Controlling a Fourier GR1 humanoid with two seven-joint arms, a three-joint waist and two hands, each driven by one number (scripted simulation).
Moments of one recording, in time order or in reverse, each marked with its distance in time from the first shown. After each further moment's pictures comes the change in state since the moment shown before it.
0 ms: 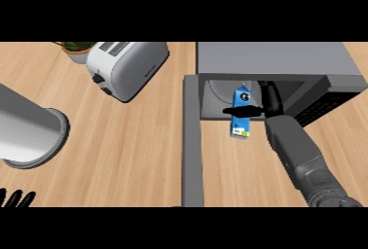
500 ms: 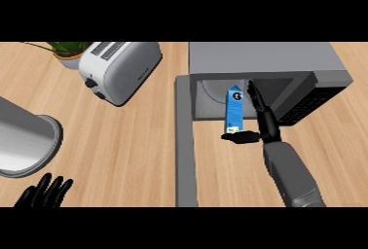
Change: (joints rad) left arm -0.053 -0.005 -0.180 -0.009 -0.111 0.068 0.052; right arm 0.253 0.080 0.075 -0.227 -0.026 0.109 -0.009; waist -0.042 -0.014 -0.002
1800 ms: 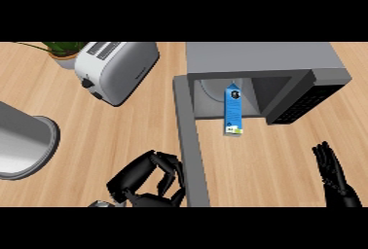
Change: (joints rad) left arm -0.613 0.002 -0.370 0.558 -0.404 0.126 0.156; right arm 0.879 -0.032 0.106 -1.079 -0.139 0.244 0.194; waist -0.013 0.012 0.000
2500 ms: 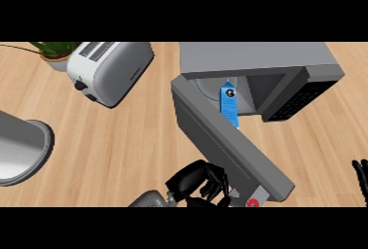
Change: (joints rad) left arm -0.321 0.003 -0.463 0.532 0.199 0.438 -0.184; right arm 0.137 -0.088 -0.073 -0.222 -0.178 0.178 -0.013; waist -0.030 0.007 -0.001
